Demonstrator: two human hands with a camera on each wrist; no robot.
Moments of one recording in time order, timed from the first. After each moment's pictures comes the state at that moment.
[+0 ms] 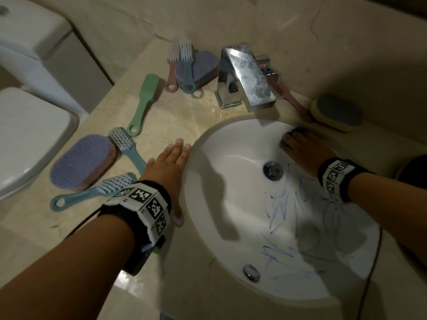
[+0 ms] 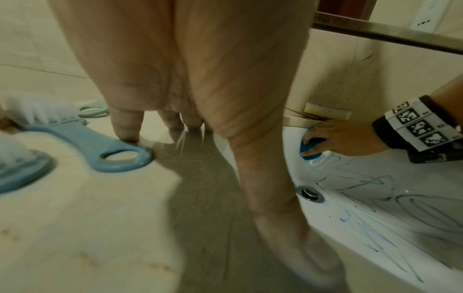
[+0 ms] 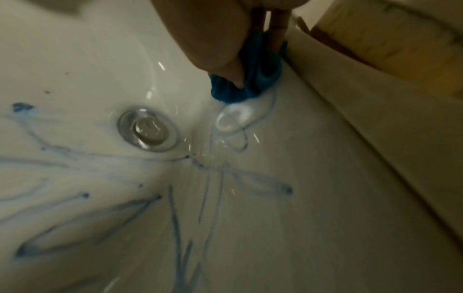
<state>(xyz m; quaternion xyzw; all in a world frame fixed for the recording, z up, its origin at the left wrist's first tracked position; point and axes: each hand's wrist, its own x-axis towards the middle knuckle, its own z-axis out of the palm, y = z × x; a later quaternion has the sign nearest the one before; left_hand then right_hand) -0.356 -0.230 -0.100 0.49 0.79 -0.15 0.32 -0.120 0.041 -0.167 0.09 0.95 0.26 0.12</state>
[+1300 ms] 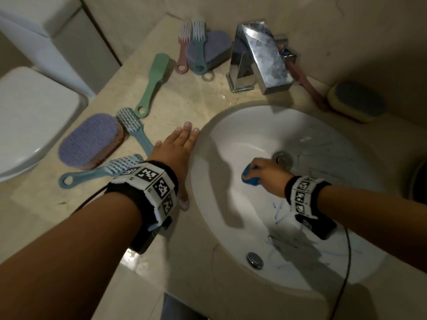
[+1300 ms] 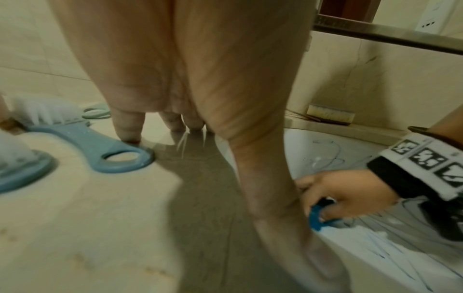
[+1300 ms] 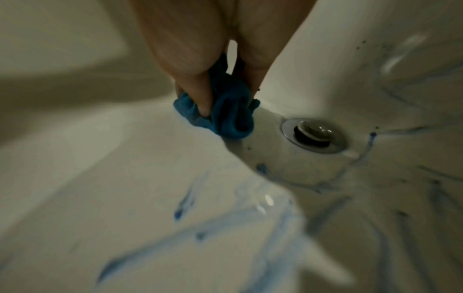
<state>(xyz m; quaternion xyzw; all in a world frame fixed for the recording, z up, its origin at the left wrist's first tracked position) -0.358 -0.229 -0.104 0.51 0.79 -0.15 0.30 -0.160 -0.054 -0.215 0.40 0.77 -0.47 0.15</state>
